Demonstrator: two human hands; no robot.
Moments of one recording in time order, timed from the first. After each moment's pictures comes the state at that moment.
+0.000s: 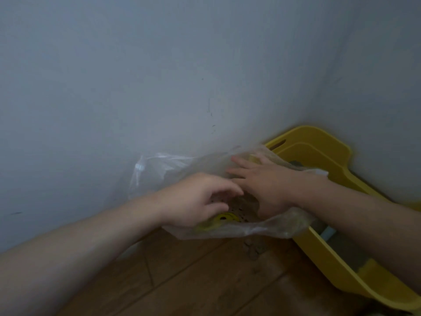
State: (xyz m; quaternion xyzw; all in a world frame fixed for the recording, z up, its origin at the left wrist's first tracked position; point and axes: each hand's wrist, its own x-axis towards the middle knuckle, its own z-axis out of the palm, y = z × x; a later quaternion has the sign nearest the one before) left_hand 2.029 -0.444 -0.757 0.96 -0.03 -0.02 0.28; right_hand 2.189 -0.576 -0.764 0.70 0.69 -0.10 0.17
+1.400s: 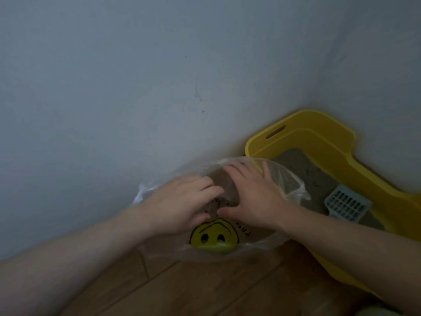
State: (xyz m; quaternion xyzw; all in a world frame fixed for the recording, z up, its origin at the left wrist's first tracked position) left_hand 2.021 -0.435 -0.808 1.00 -0.08 0.03 -0.02; right_hand 2.167 -0.586 -0.845 0.83 0.53 -0.09 -0.10
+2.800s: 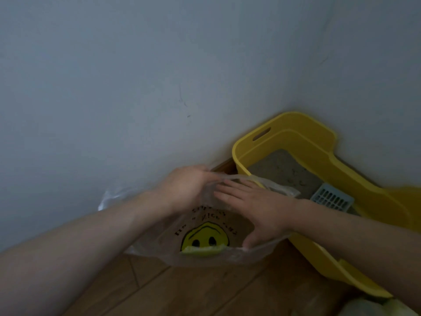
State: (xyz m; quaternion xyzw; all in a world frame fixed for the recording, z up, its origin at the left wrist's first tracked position) left_hand 2.079 -0.442 -0.807 0.99 0.04 -0.08 0.09; right_hand 2.200 -0.625 -0.850 0.69 0.71 -0.16 0.02
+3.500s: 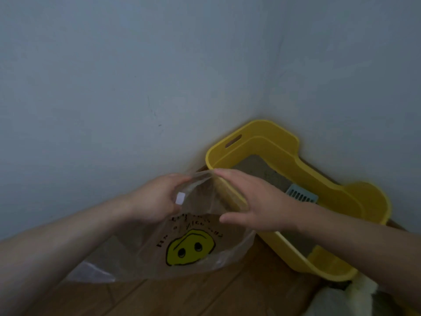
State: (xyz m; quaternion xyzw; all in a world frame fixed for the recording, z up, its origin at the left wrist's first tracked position) left_hand 2.069 -0.458 -0.783 0.95 0.11 -0.09 0.29; right_hand 2.197 -0.672 -0.793 0.78 0.57 -0.15 -0.19
